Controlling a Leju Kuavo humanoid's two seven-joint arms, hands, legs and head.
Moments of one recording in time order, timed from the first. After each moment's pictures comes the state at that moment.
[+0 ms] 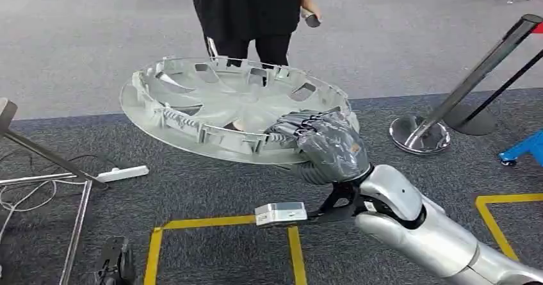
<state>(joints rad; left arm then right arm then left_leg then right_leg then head) -0.12 0.07 -0.78 -0.48 0.77 0.37 -0.22 -0.46 -0.26 0.77 -1.74 0.76 -0.41 -0.07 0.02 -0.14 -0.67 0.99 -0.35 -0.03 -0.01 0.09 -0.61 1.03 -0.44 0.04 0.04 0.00</state>
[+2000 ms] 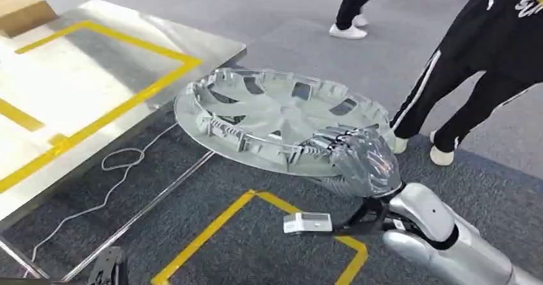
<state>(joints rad) -0.05 0.12 -0.79 -0.53 0.77 0.38 -0.22 -0.31 -0.38 0.69 -1.85 0.85 -0.40 -0.01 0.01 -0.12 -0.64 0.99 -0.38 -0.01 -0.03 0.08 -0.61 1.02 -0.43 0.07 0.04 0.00</state>
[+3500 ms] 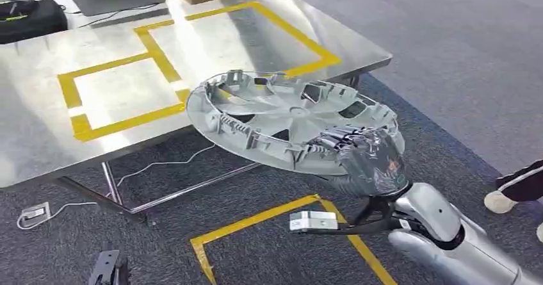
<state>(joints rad) -0.05 0.13 -0.79 -0.55 0.77 0.37 -0.21 -0.29 -0.39 0.66 -1.87 0.86 -0.40 -0.01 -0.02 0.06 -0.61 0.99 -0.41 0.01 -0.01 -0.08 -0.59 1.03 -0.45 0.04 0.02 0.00</state>
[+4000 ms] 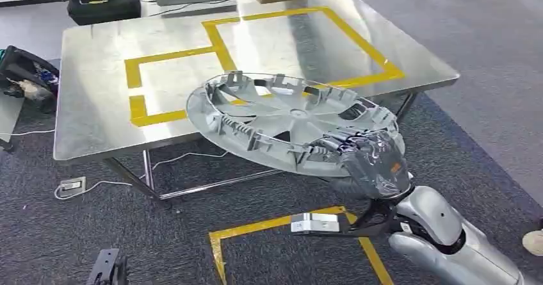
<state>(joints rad) -0.04 0.13 -0.79 -0.55 0.77 0.37 -0.21 -0.28 -0.39 0.65 -1.87 0.87 -0.40 -0.01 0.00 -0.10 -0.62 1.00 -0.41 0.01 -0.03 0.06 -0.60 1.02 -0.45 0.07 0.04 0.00</state>
